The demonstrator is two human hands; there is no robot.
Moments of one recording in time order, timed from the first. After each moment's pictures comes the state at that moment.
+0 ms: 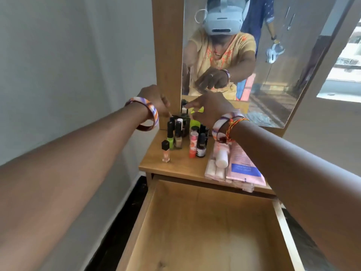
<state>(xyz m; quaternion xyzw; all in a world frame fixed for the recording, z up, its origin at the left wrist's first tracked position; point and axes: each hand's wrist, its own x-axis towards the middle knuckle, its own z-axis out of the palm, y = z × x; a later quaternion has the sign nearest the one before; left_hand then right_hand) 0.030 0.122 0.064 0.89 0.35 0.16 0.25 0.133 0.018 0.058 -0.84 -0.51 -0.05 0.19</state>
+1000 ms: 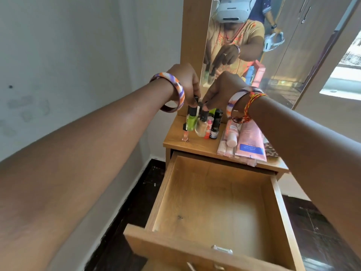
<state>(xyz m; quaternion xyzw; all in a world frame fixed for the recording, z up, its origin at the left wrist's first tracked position) -0.029 0.084 0.106 0.95 0.22 0.13 0.17 0.070 -0.010 0.102 -0.86 -0.48 0.01 0.18</state>
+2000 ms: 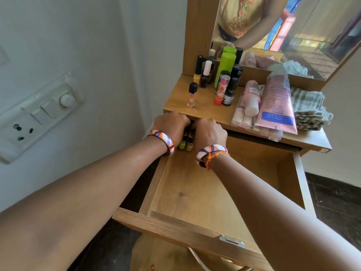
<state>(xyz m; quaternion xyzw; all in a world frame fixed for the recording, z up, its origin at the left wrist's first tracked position) -0.034 0.090 -0.100 0.96 0.26 0.11 0.07 0.024 0.000 -0.080 -0.91 -0.40 0.04 0.11</state>
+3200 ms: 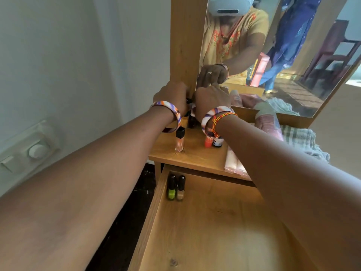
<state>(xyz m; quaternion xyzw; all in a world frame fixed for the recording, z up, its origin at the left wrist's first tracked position) 0.072 0.164 -0.008 0.93 0.30 0.21 0.08 0.114 0.070 0.011 -0.89 -0.44 -0.13 0.07</state>
